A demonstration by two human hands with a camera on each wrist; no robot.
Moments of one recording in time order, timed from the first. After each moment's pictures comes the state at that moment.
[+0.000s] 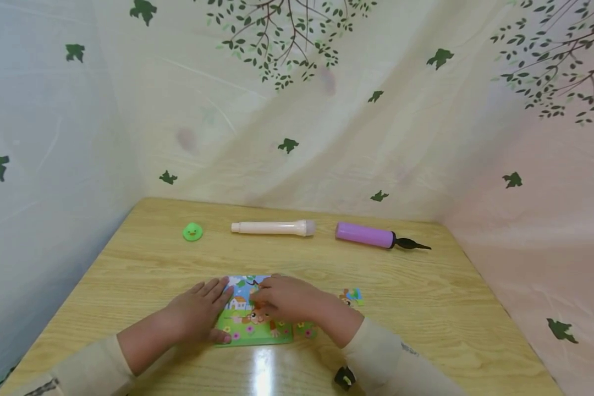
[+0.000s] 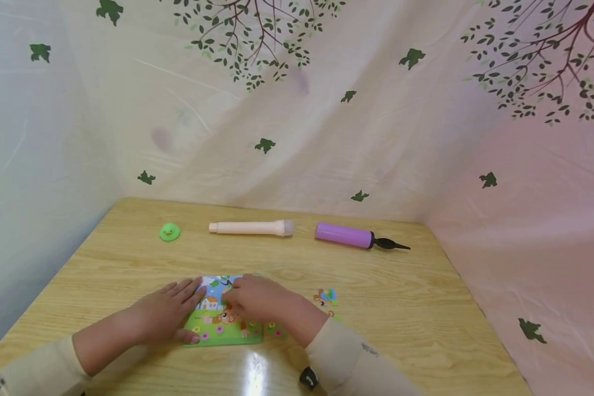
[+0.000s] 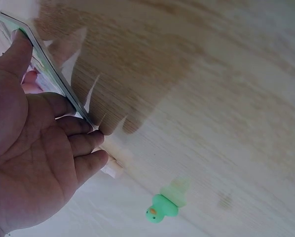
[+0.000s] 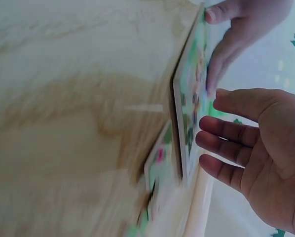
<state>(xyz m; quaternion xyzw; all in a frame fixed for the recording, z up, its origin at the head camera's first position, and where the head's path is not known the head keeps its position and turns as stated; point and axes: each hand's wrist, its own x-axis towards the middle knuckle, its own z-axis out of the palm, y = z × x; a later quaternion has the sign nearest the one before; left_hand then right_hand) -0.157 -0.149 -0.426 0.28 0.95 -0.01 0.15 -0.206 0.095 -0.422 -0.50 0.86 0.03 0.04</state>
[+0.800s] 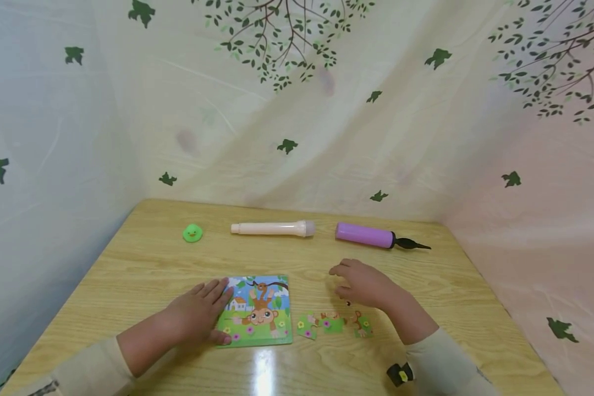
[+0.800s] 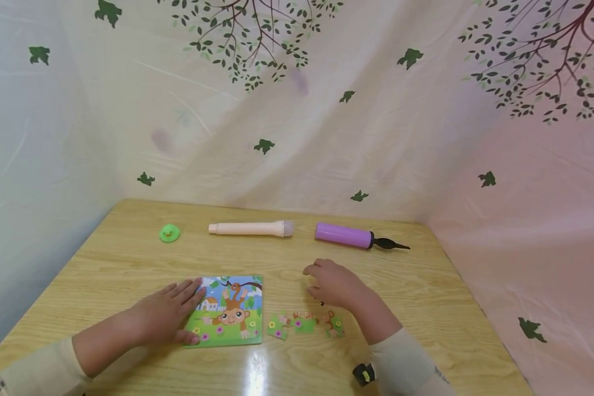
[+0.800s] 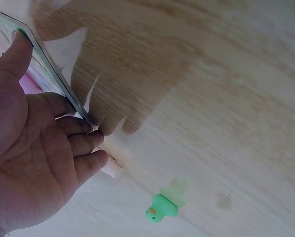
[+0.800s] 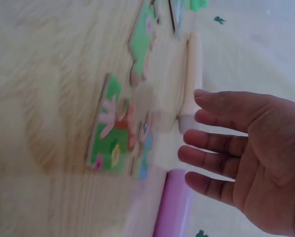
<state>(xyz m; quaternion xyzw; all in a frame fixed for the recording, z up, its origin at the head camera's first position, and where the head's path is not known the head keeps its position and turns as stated) -0.154 -0.147 -0.423 0.29 0.95 -0.01 0.15 -0.214 0.230 -0.400 -0.27 0.95 -0.07 0.09</state>
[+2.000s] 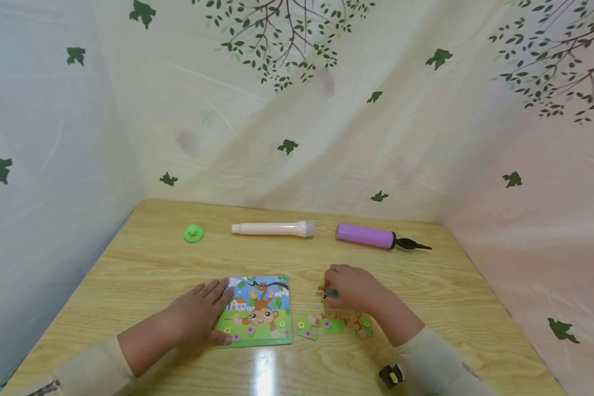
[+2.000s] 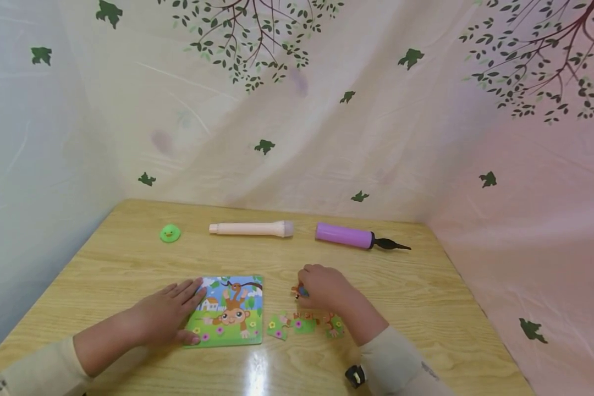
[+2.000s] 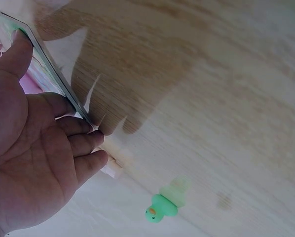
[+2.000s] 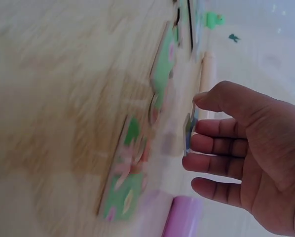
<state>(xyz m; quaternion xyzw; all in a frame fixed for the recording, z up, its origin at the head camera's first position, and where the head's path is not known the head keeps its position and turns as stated) -0.155 -0.148 -0.424 0.28 0.95 0.00 0.15 -0.216 0.210 -0.415 -0.30 0.95 0.03 0.05</state>
